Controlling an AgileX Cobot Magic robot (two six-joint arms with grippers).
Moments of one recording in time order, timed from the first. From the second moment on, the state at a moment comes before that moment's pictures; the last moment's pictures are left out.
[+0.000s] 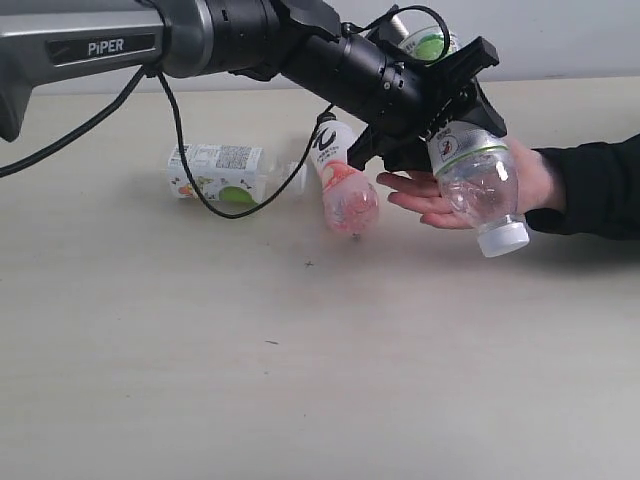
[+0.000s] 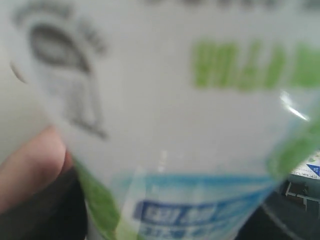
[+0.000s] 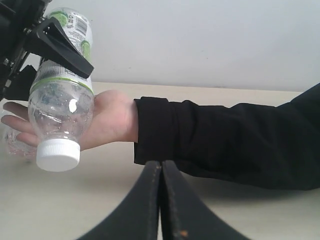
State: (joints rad) left arm -0.70 2.29 -1.89 -1.01 0.78 0.02; right arm 0.17 0.01 0.00 0.21 0.30 -0.23
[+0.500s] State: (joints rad) left arm -0.70 2.29 -1.89 -1.00 0.84 0.04; right arm 0.17 0.01 0.00 0.21 0.30 -0.23
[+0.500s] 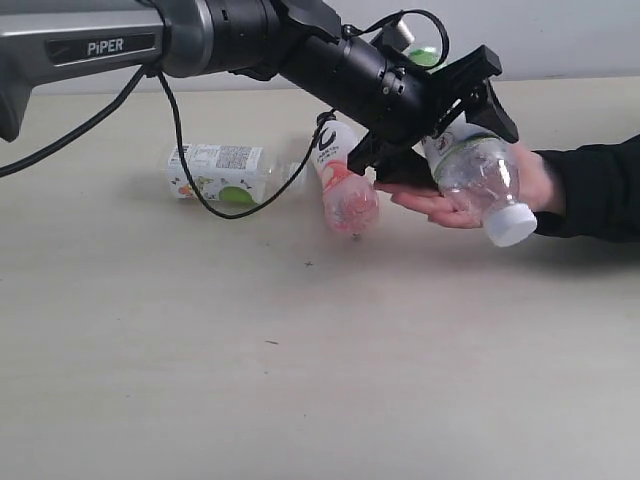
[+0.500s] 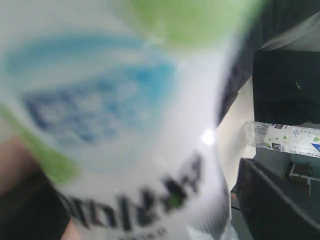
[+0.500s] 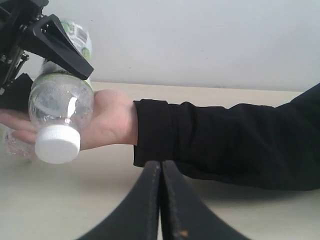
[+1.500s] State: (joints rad) left arm -0.70 2.14 -1.89 -0.85 1.02 0.09; right arm 0.17 0.01 0.00 0.21 0.30 -0.23
